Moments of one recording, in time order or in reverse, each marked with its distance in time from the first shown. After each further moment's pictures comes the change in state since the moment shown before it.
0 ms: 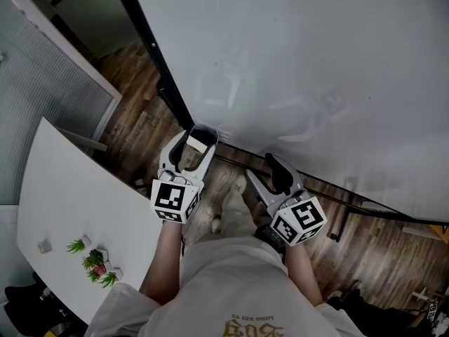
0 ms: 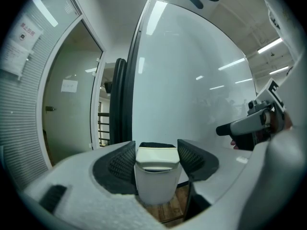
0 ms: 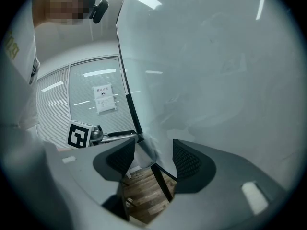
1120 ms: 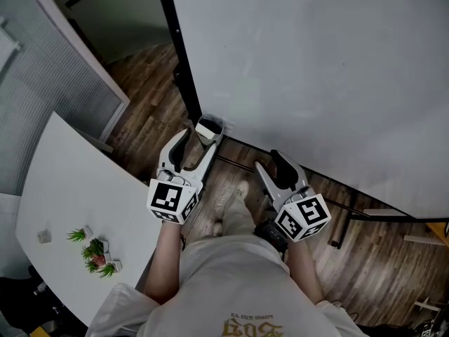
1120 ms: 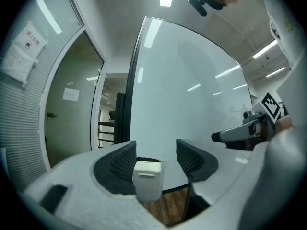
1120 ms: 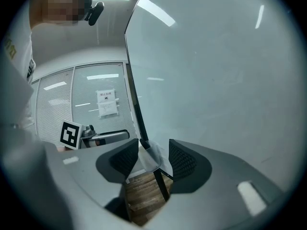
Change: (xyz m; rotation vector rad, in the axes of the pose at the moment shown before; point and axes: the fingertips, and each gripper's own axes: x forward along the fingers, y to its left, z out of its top) left arm -0.056 -0.023 0.038 0.006 -0.107 -0.003; right arm -0.037 0.023 0.016 -0.039 -0.080 -0.005
